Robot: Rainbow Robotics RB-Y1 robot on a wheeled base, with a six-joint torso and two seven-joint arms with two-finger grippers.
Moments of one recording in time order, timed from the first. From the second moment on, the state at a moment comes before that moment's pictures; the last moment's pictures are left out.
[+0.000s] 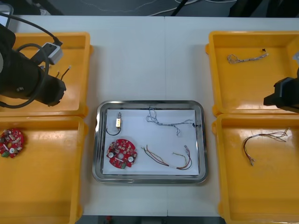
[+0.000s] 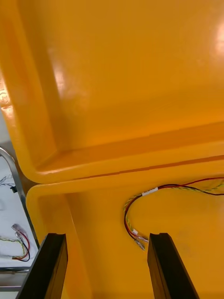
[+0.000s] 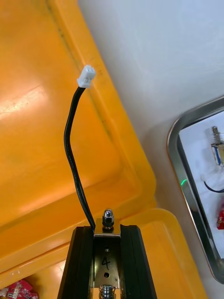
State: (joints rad) right arm -0.34 -0.71 -0.26 -2.16 -0.87 1.92 1.00; left arm -0.47 0.71 0.01 -2.08 0.78 1.80 -1.44
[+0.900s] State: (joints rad) right arm -0.24 -0.52 -0.33 -2.19 -0.42 1.92 1.30; left arm -0.46 0.64 -0.35 -2.22 0.44 1.80 -1.04
